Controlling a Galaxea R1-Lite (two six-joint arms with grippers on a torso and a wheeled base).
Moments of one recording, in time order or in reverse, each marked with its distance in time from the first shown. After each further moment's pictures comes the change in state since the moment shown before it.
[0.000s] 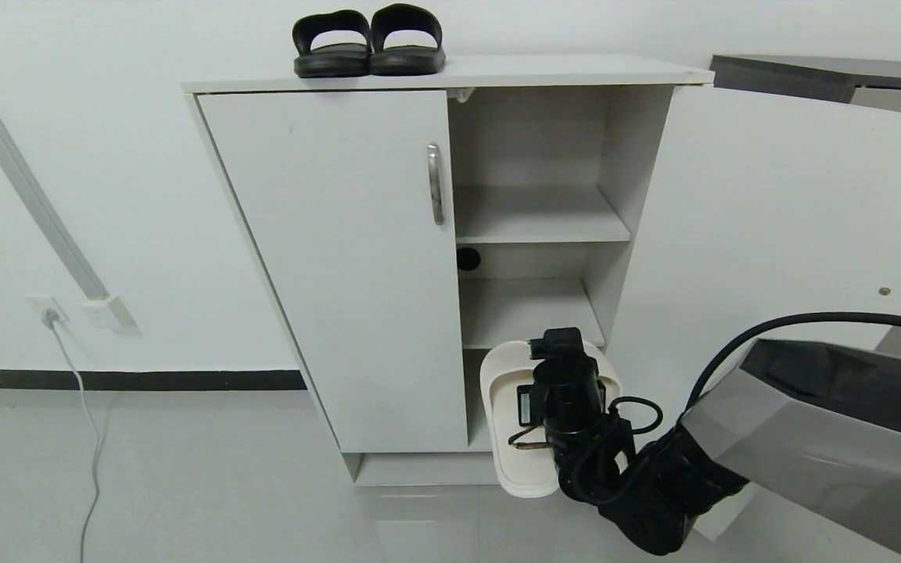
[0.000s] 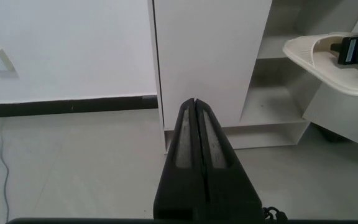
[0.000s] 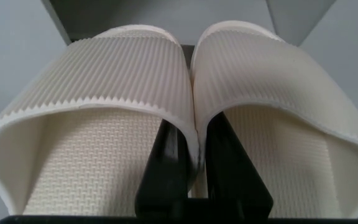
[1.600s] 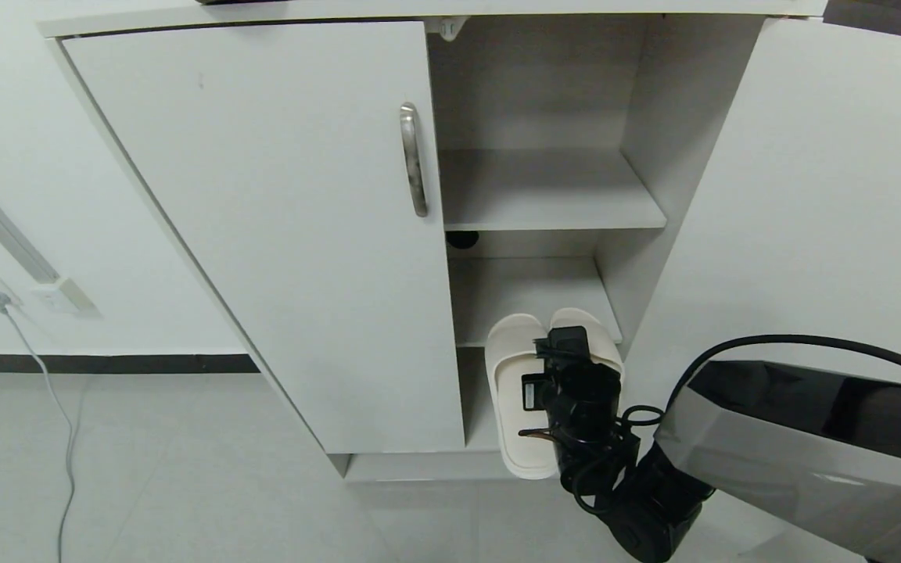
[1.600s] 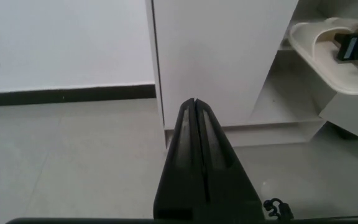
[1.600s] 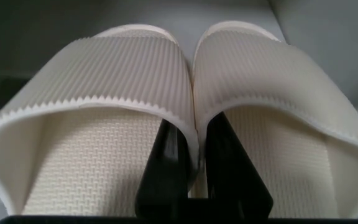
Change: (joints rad) left arm 0.000 0.000 0.000 -0.001 0.003 0.000; right arm -0.042 0.114 0.020 -0.419 0.006 -0.211
